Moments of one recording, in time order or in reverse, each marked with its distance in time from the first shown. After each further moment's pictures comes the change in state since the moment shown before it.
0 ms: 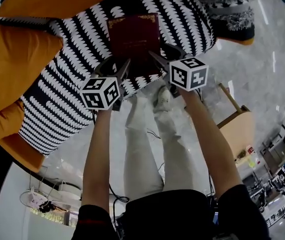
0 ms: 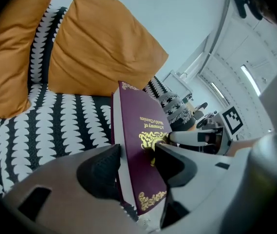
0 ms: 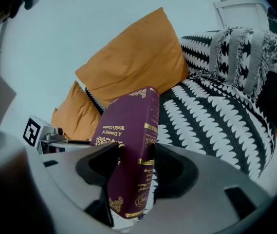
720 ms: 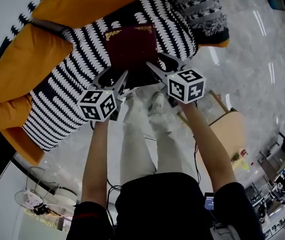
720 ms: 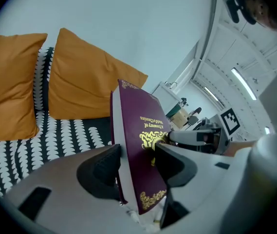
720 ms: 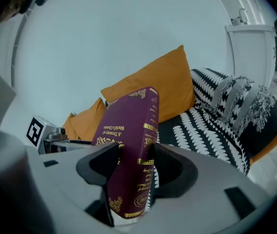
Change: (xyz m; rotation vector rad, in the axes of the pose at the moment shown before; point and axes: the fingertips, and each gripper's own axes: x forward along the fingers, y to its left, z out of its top) left arm -0.107 -0.098 0.056 0.045 -0.103 -0.016; right arm -0.120 0.084 0.060 -0.103 -0.080 0.043
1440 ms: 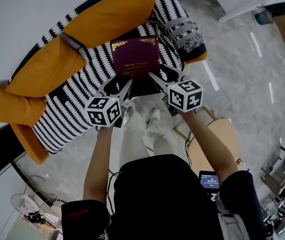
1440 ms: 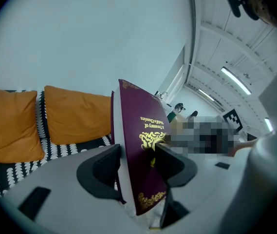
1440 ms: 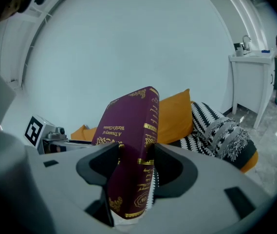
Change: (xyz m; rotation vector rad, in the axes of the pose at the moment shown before) left arm -0.099 -0.141 0.086 0.100 -0.121 0.013; right arm -0.154 0.076 0.090 -0.092 -0.141 0.002
